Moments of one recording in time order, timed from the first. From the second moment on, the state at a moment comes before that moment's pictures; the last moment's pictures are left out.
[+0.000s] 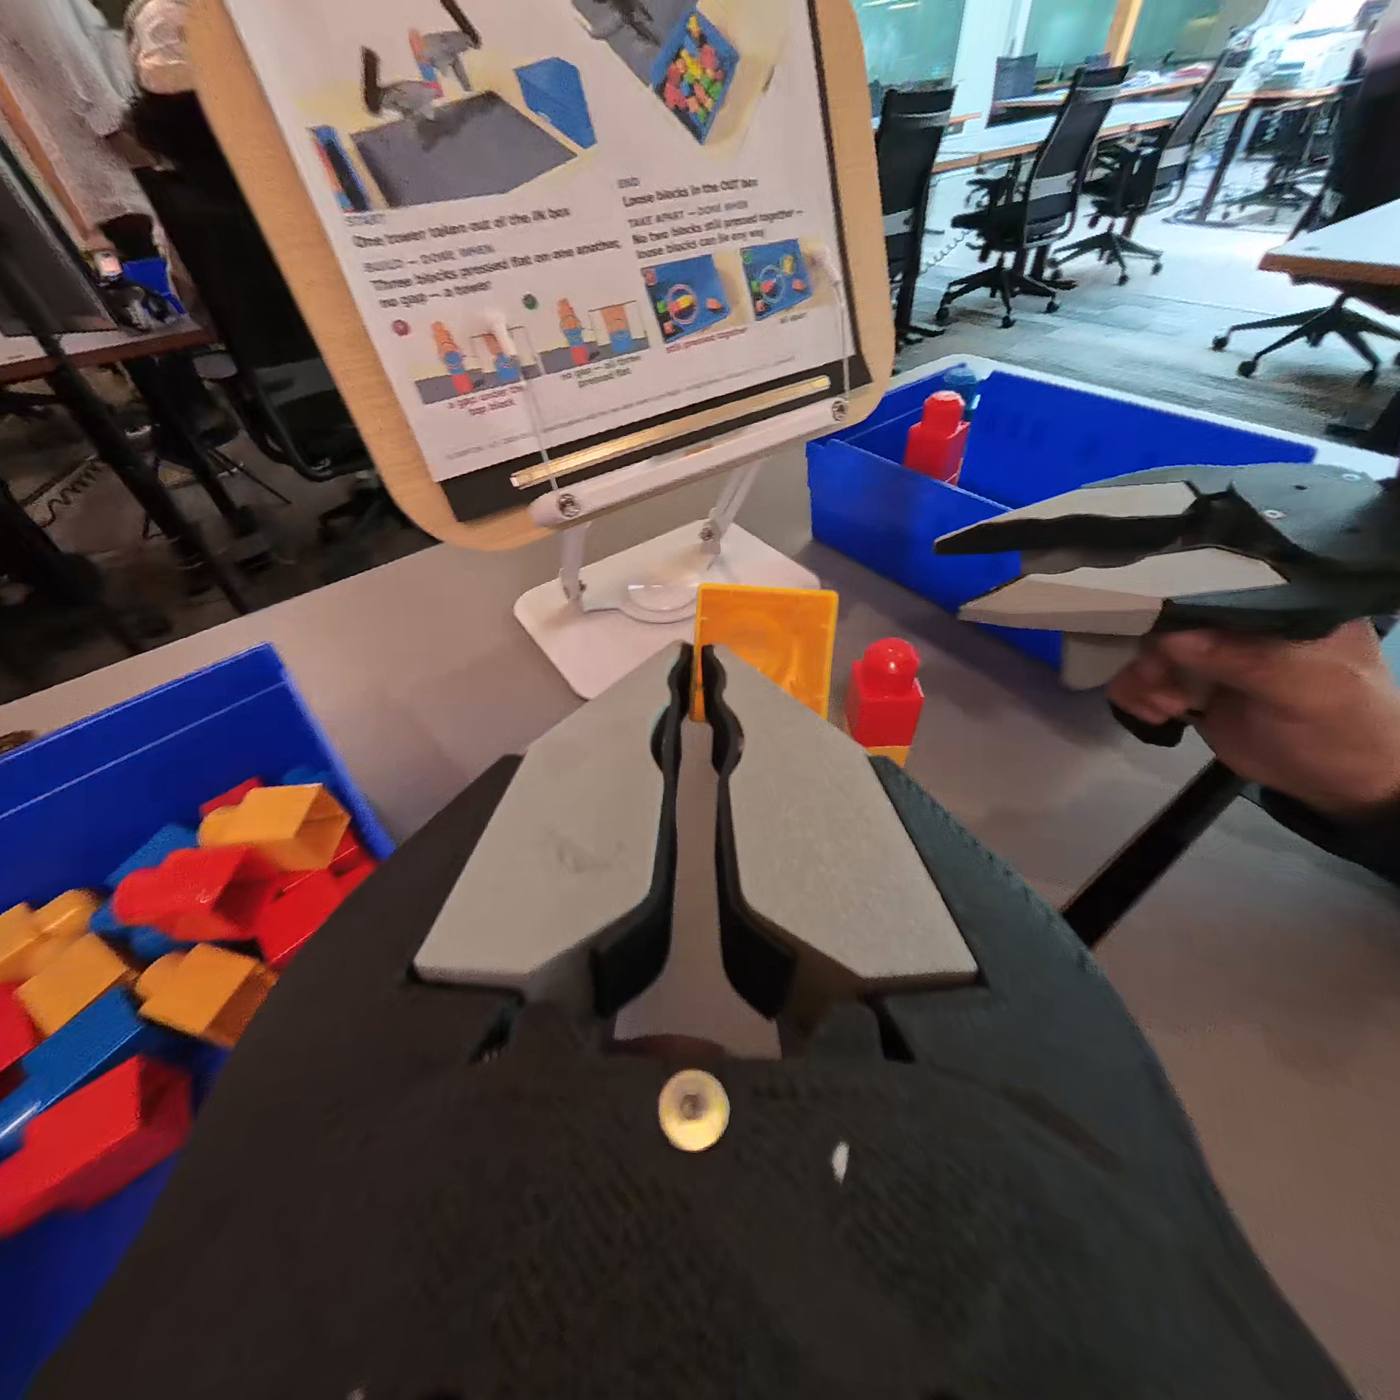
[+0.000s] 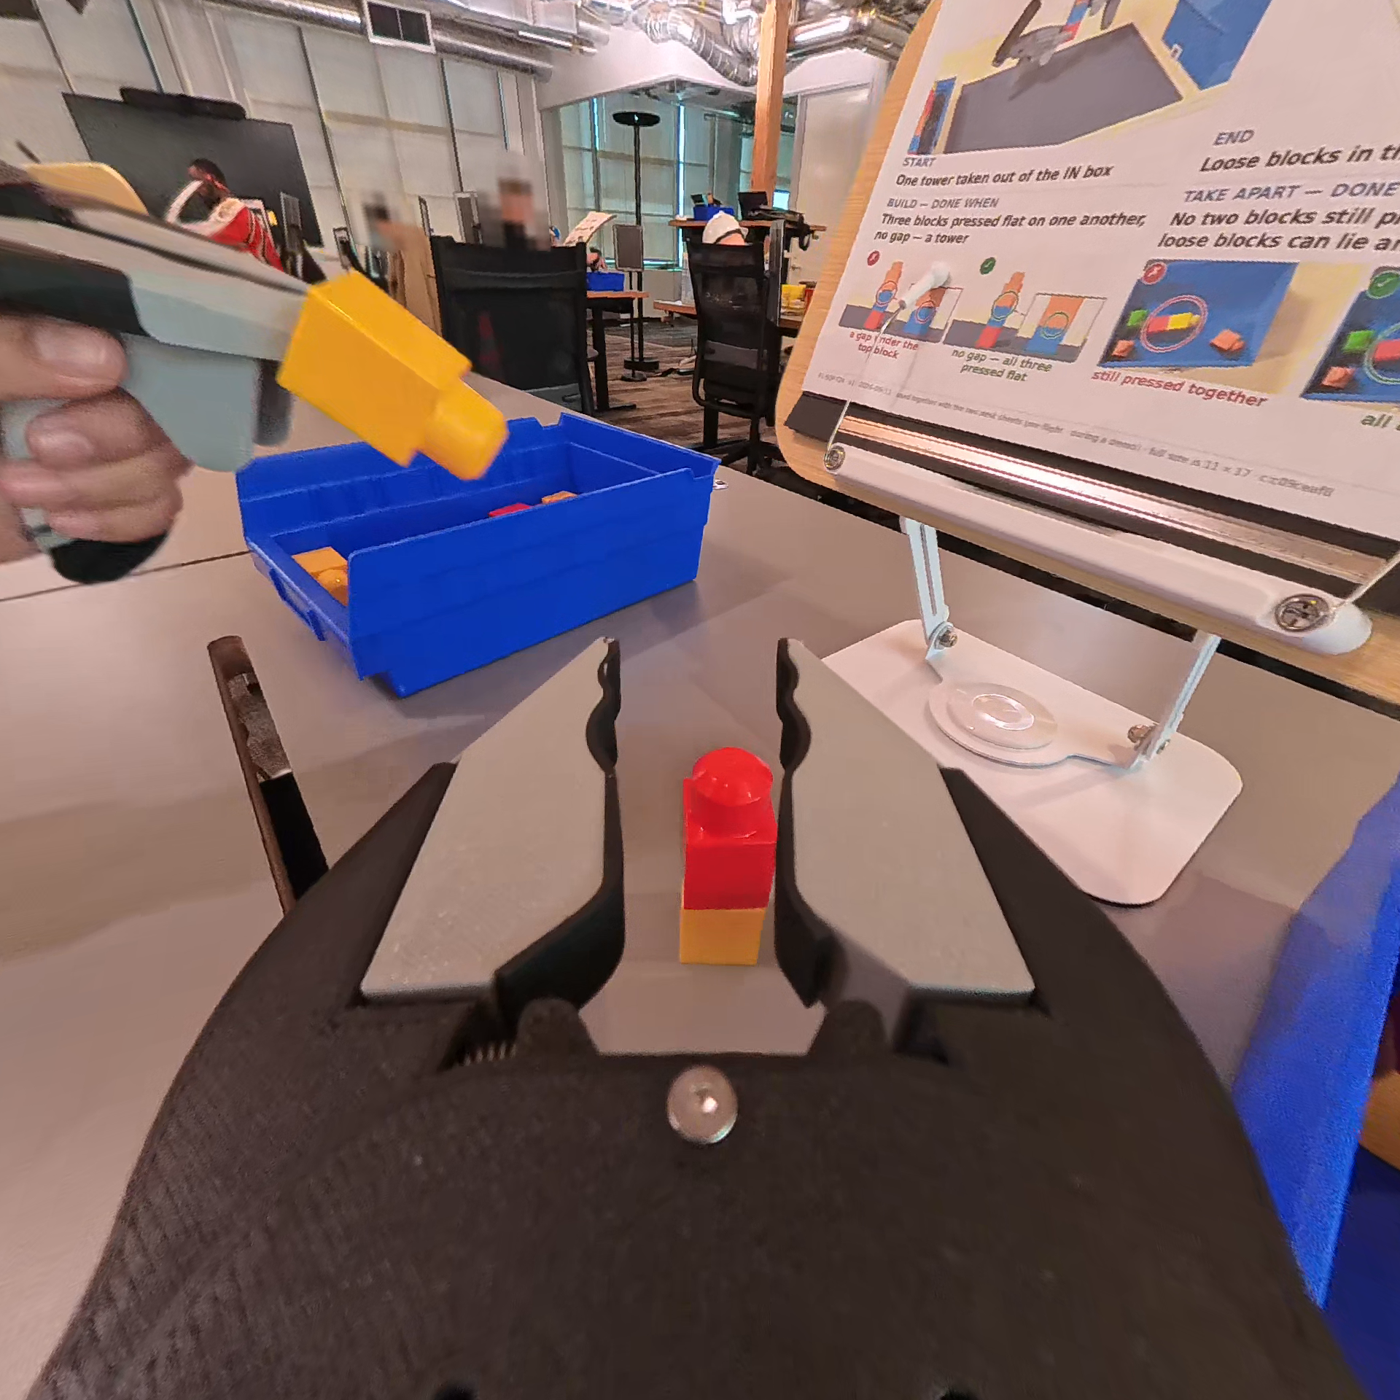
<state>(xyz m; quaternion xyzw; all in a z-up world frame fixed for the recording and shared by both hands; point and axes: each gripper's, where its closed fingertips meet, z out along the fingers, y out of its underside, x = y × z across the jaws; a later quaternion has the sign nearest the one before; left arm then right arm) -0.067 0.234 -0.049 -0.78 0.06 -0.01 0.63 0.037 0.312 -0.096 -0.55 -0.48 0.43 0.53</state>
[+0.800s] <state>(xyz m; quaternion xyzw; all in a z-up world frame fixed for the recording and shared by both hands) -0.009 0.266 -0.053 -0.64 0.09 -0.23 0.72 0.039 0.309 -0.090 -0.55 -0.46 0.47 0.51</state>
